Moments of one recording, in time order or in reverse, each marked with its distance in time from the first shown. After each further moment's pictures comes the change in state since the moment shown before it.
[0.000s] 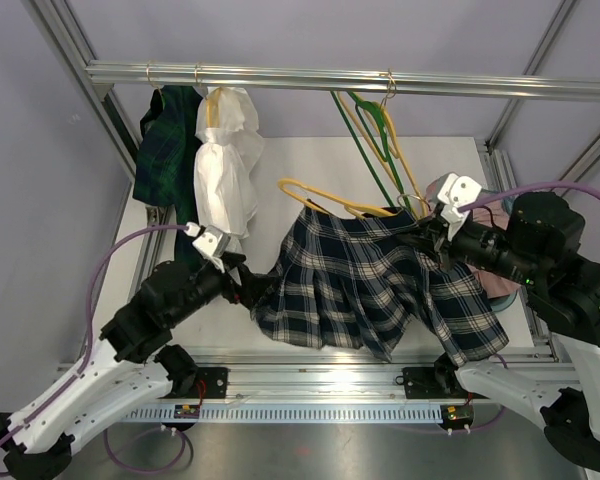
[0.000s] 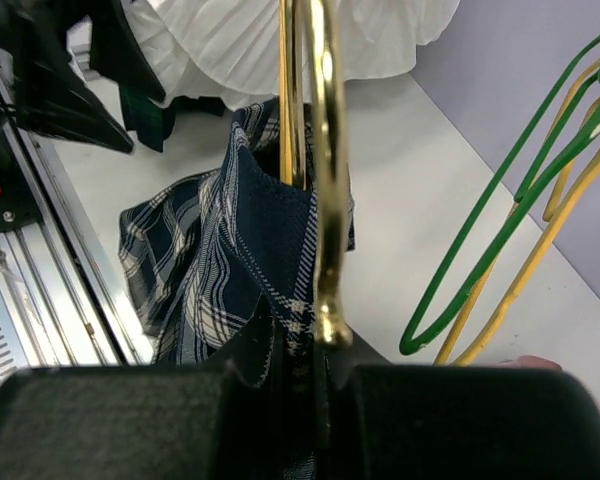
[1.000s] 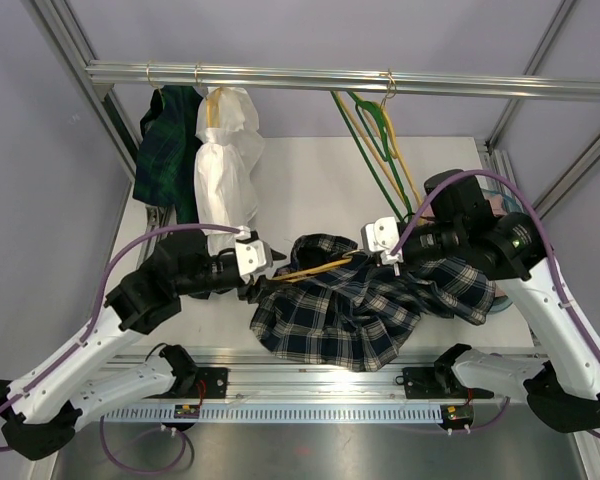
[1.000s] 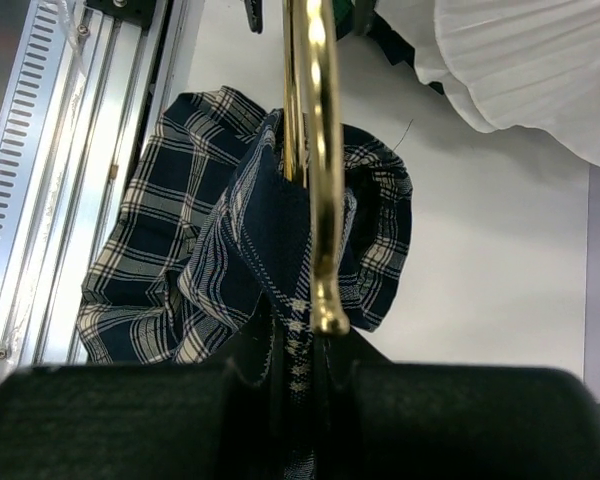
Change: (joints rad) left arm -0.033 0.266 0.343 -0.115 0.486 0.622; right arm -0.005 0.207 -0.074 -0.200 -0.396 -0.677
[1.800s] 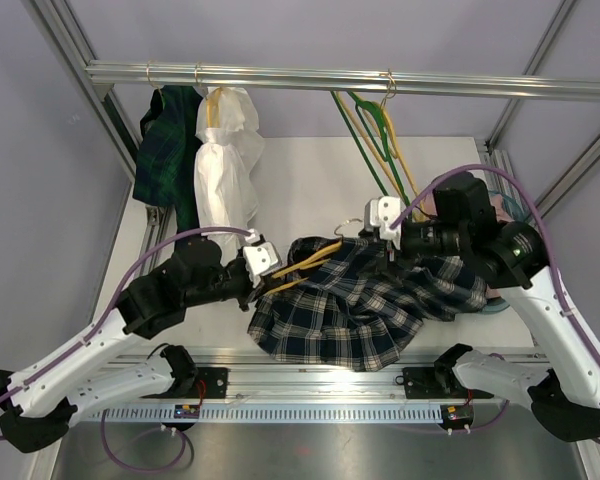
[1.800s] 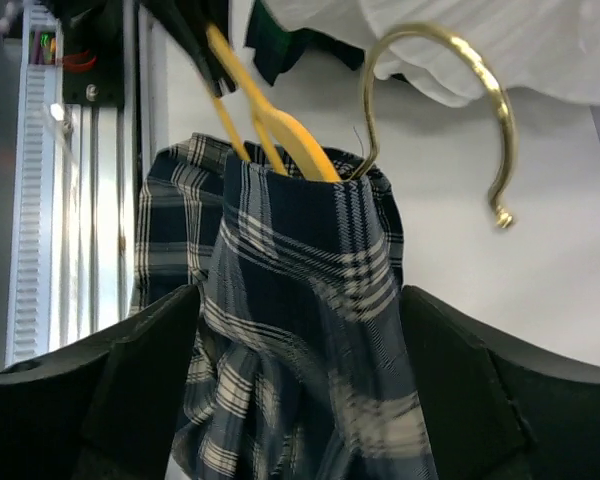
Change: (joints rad) left arm -0.099 -0.011 -0.054 -0.108 -0.246 -0.113; right arm -0.005 -0.043 -0.081 0.168 0.018 0.286
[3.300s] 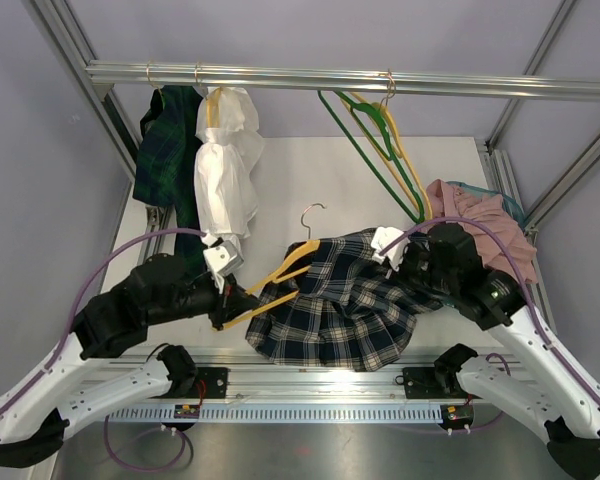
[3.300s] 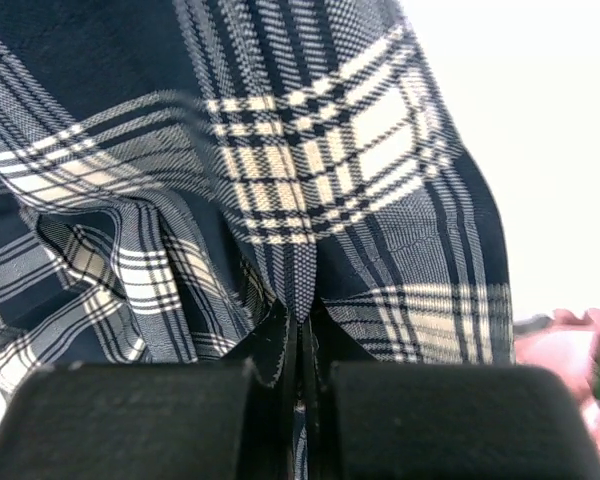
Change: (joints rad) left arm 0.002 -0.183 0.022 -0.206 0.003 -0.385; right arm -0.019 -0.259 -0.557 0.312 0.449 0.101
